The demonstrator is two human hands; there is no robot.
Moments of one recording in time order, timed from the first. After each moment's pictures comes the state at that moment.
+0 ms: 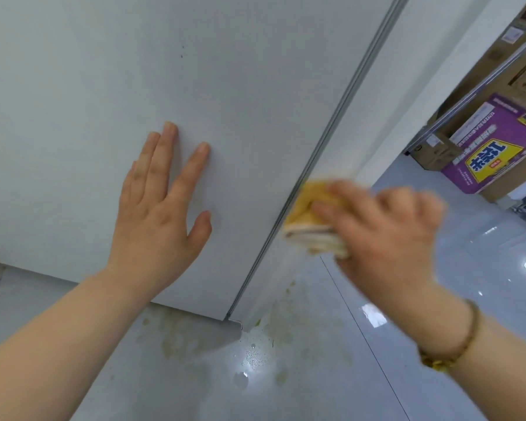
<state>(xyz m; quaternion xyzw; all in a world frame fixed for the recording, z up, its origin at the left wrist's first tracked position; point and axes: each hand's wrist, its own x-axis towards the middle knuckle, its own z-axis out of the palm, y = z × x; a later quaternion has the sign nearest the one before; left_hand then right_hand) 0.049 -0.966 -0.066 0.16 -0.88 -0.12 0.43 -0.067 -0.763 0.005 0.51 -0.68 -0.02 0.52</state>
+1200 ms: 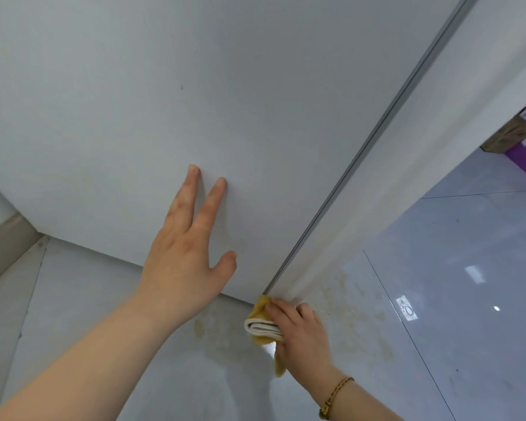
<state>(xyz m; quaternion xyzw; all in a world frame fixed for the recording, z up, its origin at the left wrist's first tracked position) 0.078 -0.949 -0.121 0.22 -0.89 -0.33 0.23 -0.025 -0.768 -0.248 0.50 -0.86 0.11 0.01</state>
